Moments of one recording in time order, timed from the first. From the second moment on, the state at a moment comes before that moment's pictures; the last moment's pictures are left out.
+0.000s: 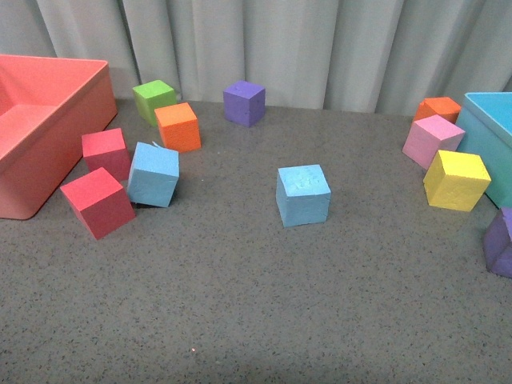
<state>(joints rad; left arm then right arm) 0.00 0.00 0.02 0.00 0.00 0.00 0.00 0.15 0.00 0.15 0.00 0.00</state>
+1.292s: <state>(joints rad) -0.35 2.10 1.29 0.02 -0.39 0.10 0.00 0.00 0.00 0.00 0.00 0.00</state>
